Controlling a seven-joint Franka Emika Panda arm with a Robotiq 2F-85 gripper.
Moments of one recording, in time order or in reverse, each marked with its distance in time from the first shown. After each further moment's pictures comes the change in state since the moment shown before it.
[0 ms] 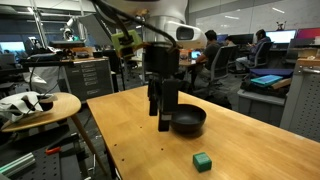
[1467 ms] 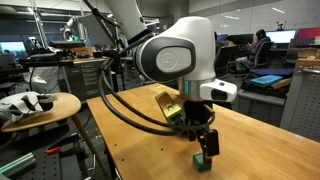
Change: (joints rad) arm -0.001 0.459 -0.022 0.181 0.210 0.499 -0.078
